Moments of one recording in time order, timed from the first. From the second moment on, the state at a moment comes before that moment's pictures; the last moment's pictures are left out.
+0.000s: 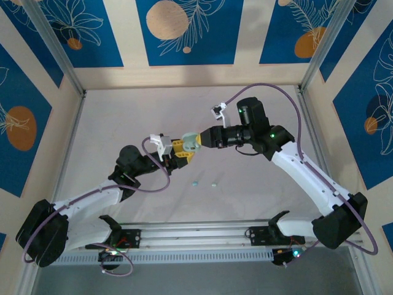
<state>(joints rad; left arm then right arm) -0.66 1.12 0.50 0.74 0.59 -0.13 0.56 1.25 1.24 -0.57 -0.72 0.51</state>
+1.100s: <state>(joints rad) -0.66 1.00 0.50 0.64 0.42 -0.10 0.46 1.14 1.22 -0.66 -0.55 0.52</state>
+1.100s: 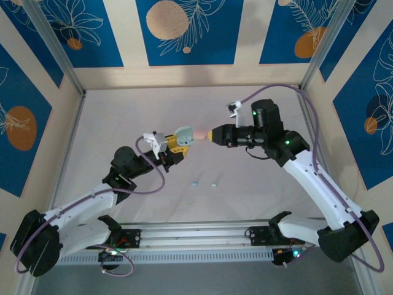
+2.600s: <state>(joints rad) -0.66 0.84 0.47 0.45 0.31 -0.05 0.57 1.76 1.04 -0.77 -0.46 0.35</state>
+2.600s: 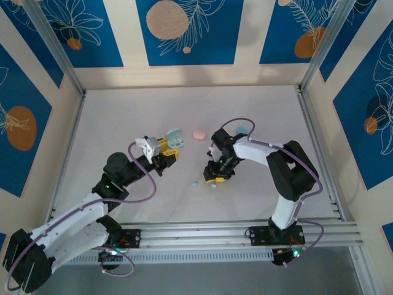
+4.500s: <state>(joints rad) -0.66 0.85 0.47 0.45 0.31 -0.05 0.69 1.86 1.18 -0.92 -0.20 0.37</state>
